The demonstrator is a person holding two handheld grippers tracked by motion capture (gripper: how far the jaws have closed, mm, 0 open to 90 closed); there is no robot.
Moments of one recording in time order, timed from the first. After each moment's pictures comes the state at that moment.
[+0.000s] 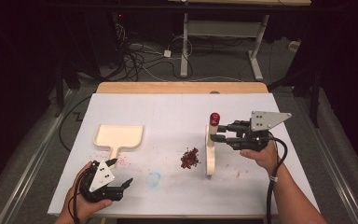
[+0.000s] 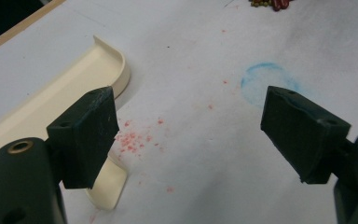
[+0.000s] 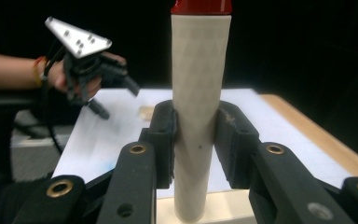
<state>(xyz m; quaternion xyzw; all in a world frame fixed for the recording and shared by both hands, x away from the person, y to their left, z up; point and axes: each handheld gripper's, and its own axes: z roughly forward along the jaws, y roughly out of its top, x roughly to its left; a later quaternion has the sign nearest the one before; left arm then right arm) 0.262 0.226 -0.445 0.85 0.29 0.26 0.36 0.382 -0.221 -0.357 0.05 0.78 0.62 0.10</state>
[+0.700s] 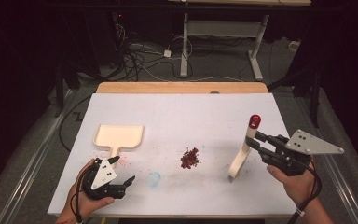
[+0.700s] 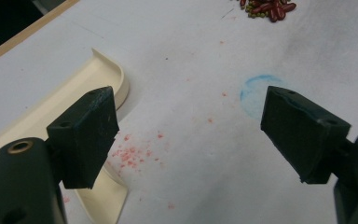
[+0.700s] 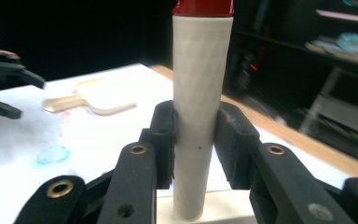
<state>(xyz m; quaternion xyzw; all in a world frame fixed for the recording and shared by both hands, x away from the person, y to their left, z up) 0.267 0.222 -0.442 0.85 0.28 0.26 0.37 0.296 -0.275 -0.338 0.27 0.75 0.54 0.27</state>
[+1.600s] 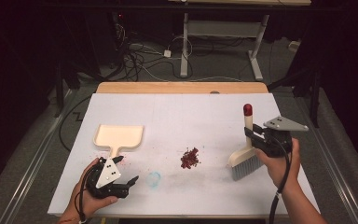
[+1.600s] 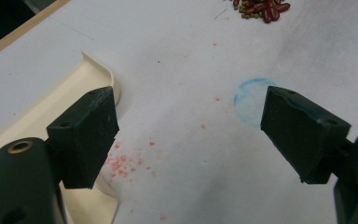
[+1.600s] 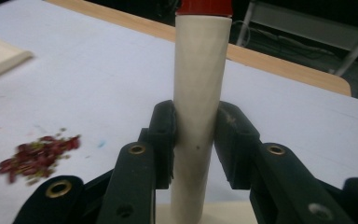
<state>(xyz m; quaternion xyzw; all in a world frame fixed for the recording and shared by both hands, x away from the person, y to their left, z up) 0.271 0.215 -0.443 0.85 0.28 0.25 0.36 0.356 -0.256 -0.364 0.44 0.75 0.39 0.30</state>
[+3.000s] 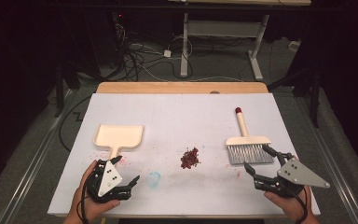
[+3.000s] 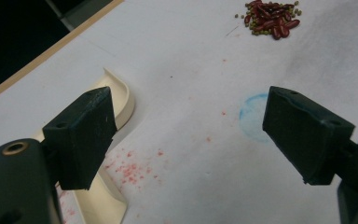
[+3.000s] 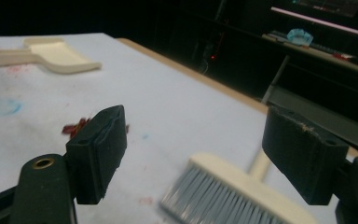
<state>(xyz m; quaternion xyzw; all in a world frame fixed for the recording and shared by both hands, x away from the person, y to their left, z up) 0.256 0.202 -0.440 0.83 0.28 0.31 0.36 0.266 -0.279 -0.407 0.28 0.74 0.50 0.36</state>
